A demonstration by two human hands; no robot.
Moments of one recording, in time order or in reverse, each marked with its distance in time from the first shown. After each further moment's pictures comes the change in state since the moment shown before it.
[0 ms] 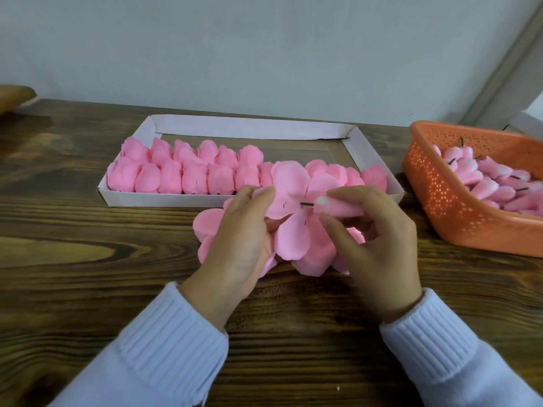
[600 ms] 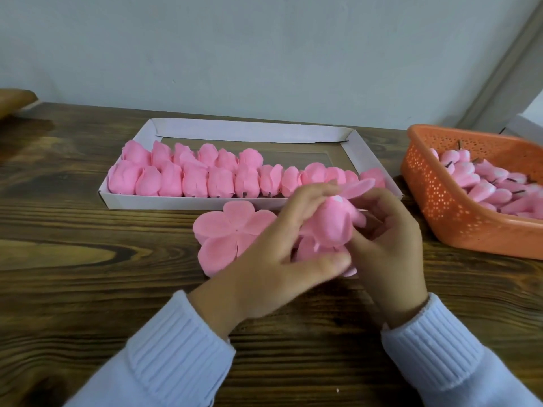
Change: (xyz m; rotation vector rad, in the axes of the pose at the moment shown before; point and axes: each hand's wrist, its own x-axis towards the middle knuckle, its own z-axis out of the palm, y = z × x) left_hand -0.012 -0.007 -0.012 0.638 -0.681 0.389; right_hand -0.003 0.007 -0.002 0.255 0.021 0.328
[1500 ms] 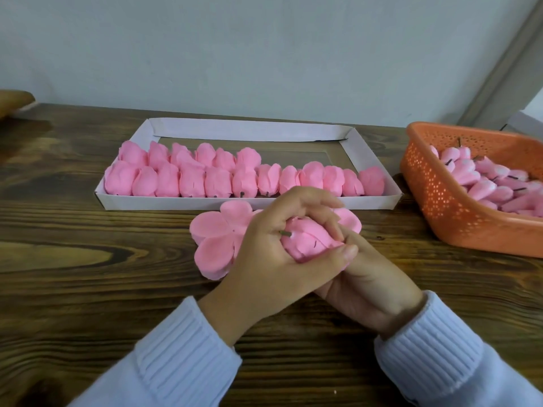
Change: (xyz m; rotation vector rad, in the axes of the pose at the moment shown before) left_hand 0.007 0.010 0.015 0.032 0.321 0.233; right_hand -0.008 -0.022 0.012 0.967 -0.612 0.673
